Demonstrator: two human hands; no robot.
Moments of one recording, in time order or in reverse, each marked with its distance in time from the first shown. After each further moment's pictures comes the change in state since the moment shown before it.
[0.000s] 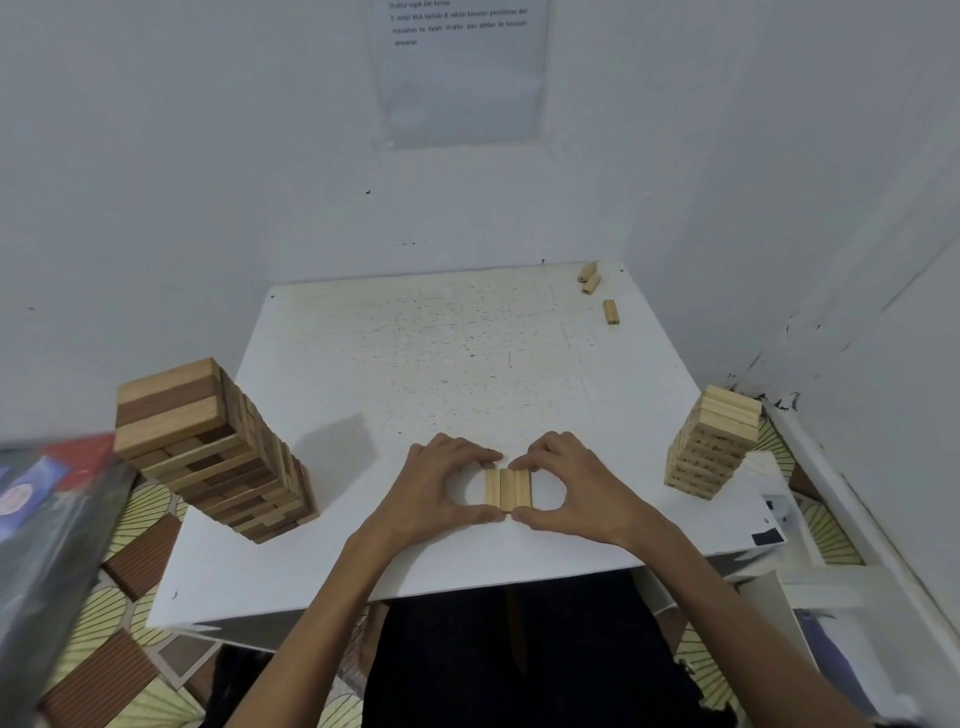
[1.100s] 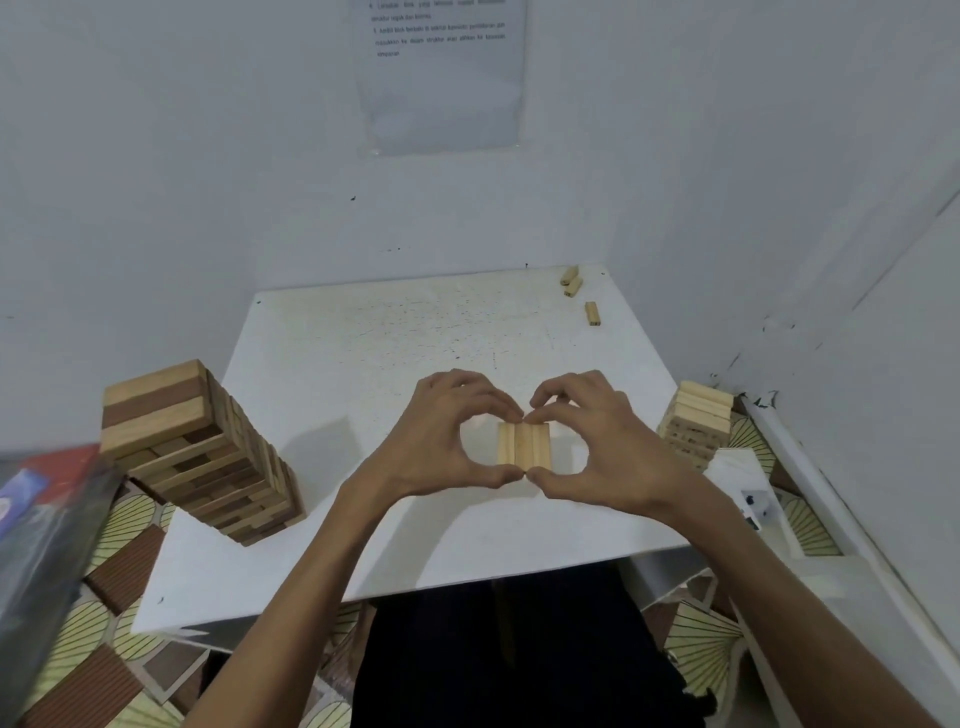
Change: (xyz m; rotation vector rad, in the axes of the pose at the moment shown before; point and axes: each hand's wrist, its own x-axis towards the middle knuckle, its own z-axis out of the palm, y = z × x) left_hand 0.030 0.070 -0.055 0.049 0.042 0.258; right_hand -0.017 -0.056 -0.083 -0.187 0.158 -0.116
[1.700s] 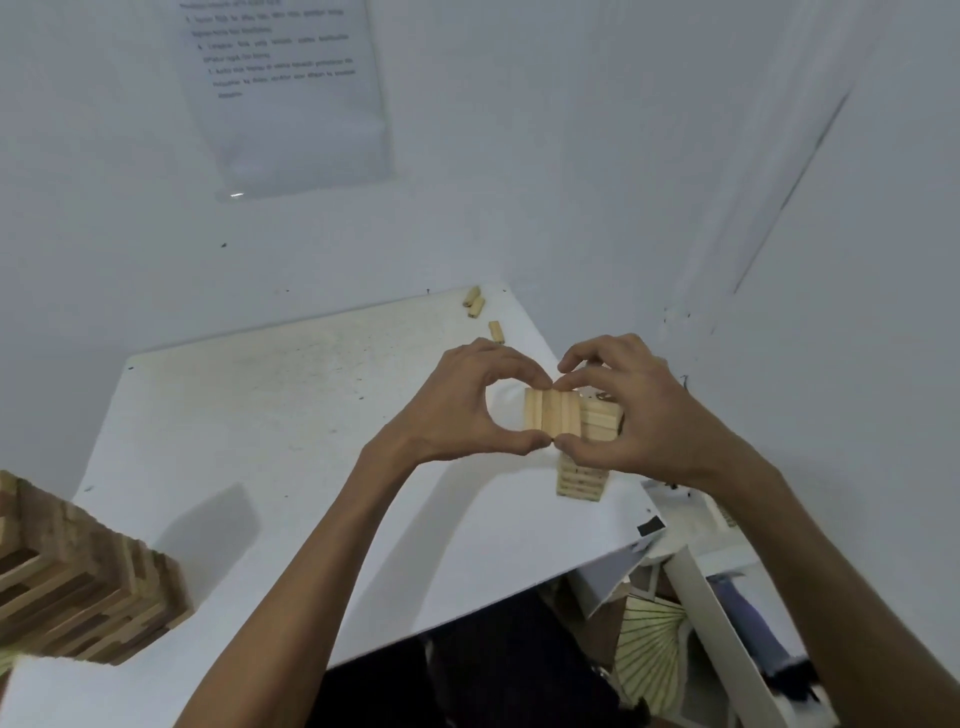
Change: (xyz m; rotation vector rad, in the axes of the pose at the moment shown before) left_hand 0.119 0.076 0.028 -0.183 -0.086 0.151; right_hand -0.043 0.053 -0.100 -0.079 0.184 0.153
